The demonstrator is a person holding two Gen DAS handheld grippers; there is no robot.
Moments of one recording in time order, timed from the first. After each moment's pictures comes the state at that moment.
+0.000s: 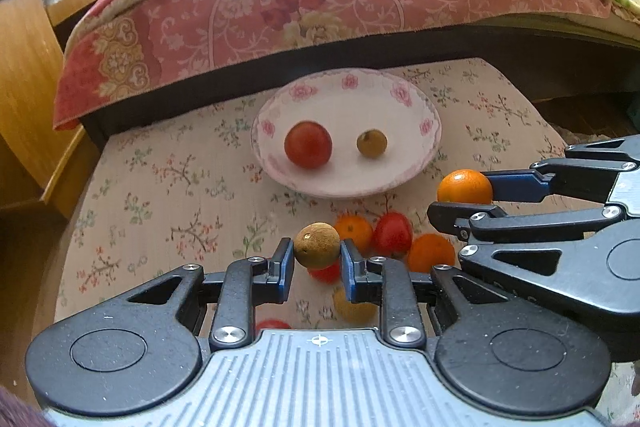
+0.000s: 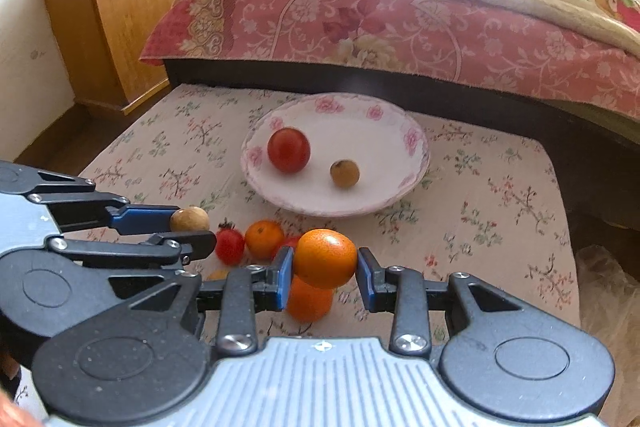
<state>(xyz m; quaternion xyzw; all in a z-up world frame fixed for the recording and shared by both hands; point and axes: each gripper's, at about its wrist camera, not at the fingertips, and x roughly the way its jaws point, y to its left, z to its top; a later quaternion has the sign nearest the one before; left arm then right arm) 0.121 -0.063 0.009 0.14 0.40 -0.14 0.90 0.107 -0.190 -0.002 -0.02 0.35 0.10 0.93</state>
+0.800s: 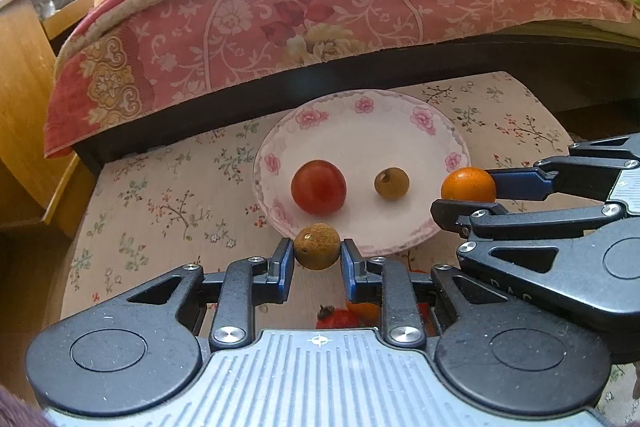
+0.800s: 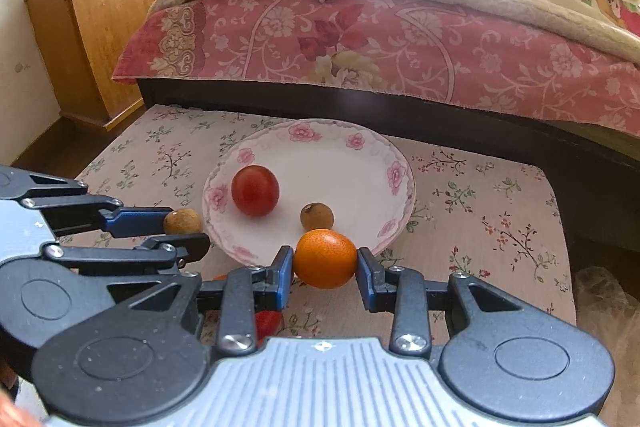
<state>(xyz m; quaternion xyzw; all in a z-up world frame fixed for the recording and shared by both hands) 0.167 -0.077 0.003 0.15 0.40 -0.12 0.90 0.156 -0.202 -0.006 -0.02 0.35 0.09 0.93</state>
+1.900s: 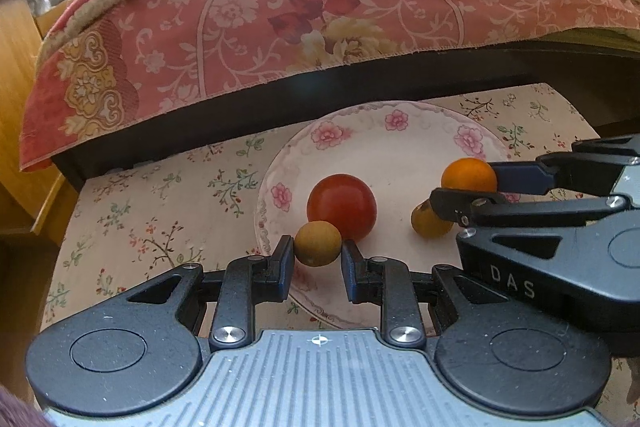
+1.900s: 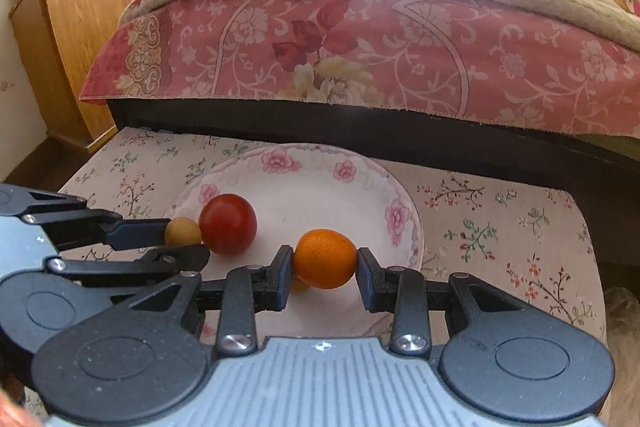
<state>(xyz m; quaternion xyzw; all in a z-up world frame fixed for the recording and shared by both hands) 0.221 -0.079 -0.021 0.14 0.39 -0.12 0.90 0.217 -0.205 -0.026 0.00 0.33 0.09 0.94</state>
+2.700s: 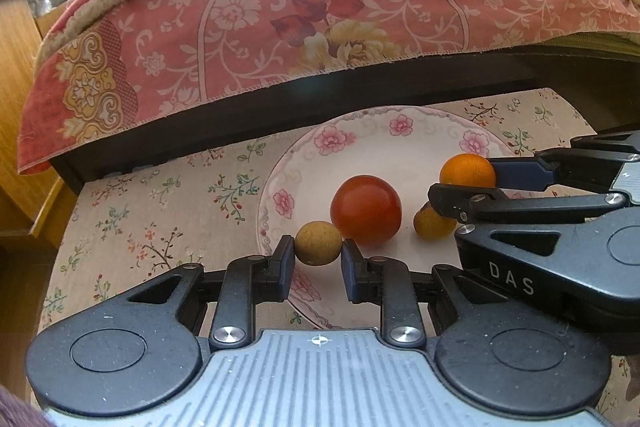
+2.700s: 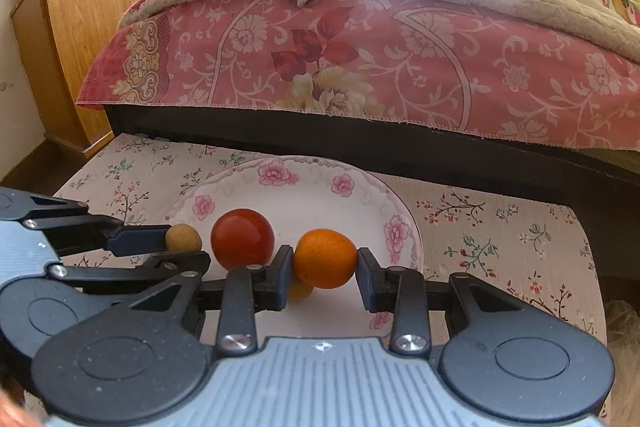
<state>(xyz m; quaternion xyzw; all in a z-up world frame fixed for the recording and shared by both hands) 0.225 -0.078 -0.022 0.14 0.38 -0.12 0.91 0.220 -0.204 -0.027 -0.01 0.31 0.09 0.95</state>
